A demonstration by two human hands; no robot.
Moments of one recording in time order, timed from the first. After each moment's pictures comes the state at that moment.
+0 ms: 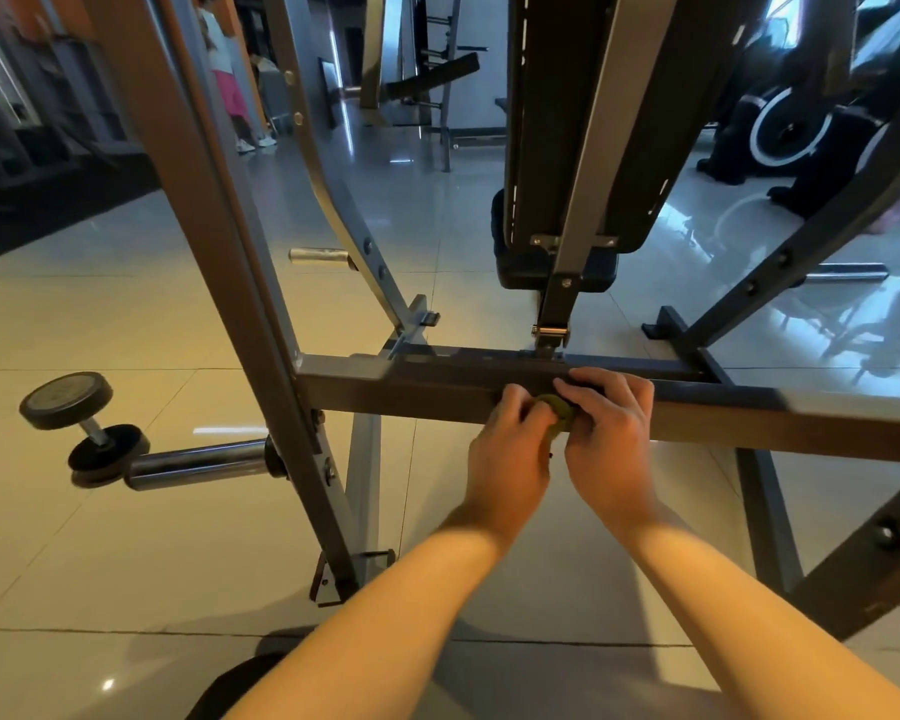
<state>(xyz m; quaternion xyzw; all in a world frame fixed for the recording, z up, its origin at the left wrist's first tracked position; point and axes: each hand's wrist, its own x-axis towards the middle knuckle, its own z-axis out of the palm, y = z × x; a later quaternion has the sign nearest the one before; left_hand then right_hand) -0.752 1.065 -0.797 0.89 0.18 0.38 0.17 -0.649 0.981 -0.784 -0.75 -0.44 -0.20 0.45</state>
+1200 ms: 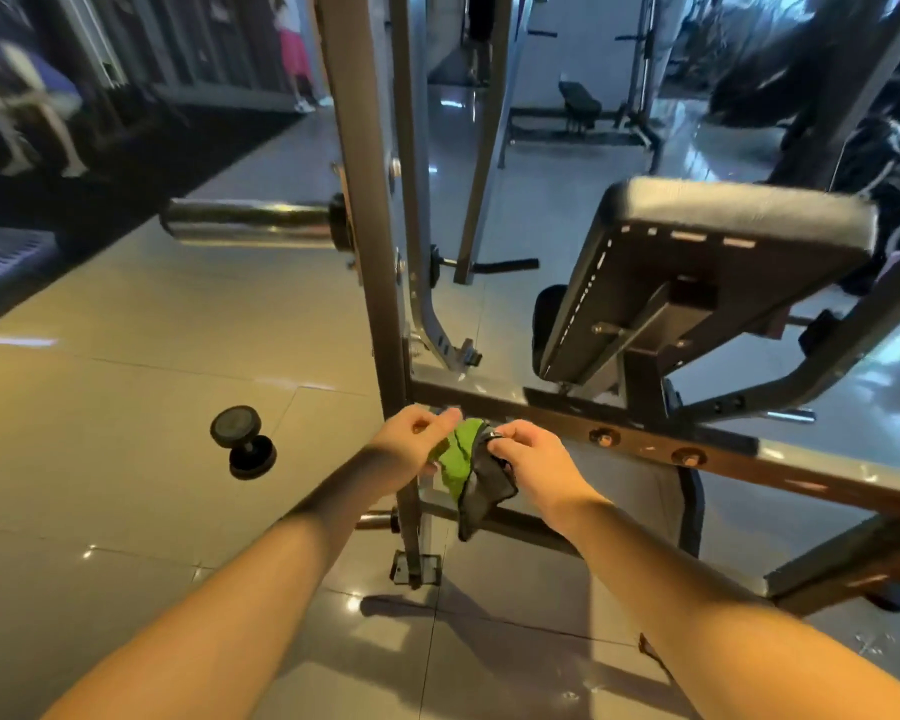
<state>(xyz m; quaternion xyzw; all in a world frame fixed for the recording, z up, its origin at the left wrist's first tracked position) -0.953 1.143 -0.231 0.68 0.43 0.14 0.58 -0.797 1.024 -0.237 -0.71 -0.29 0.41 0.49</state>
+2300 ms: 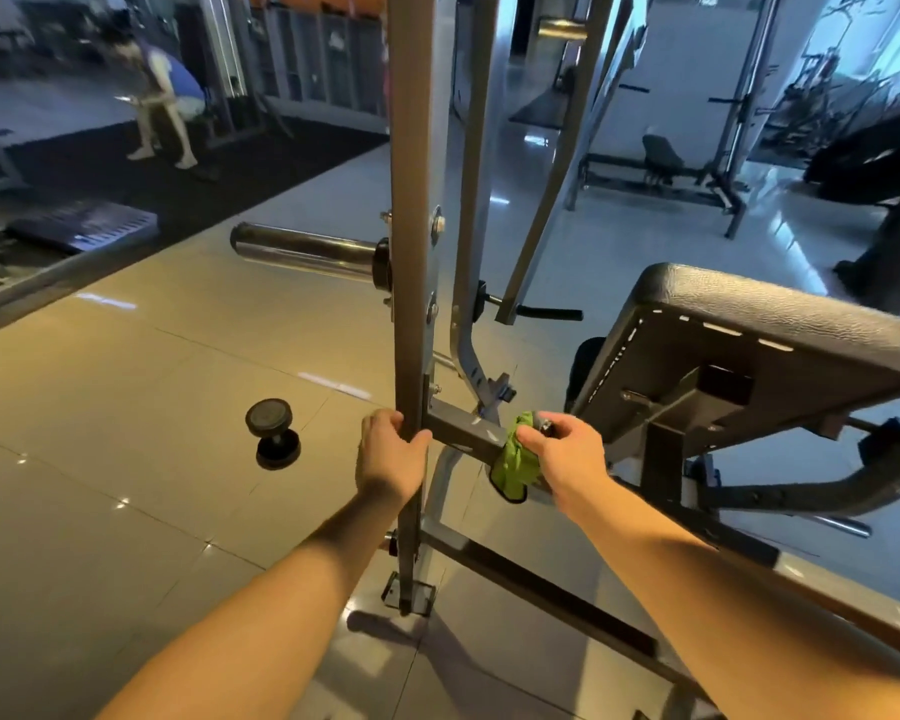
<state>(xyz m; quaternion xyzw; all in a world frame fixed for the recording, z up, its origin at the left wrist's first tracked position) -0.930 1.149 -0.228 0.60 0.62 0.30 0.40 -0.730 1.075 -0.212 -0.72 -0.27 0.39 0.52</state>
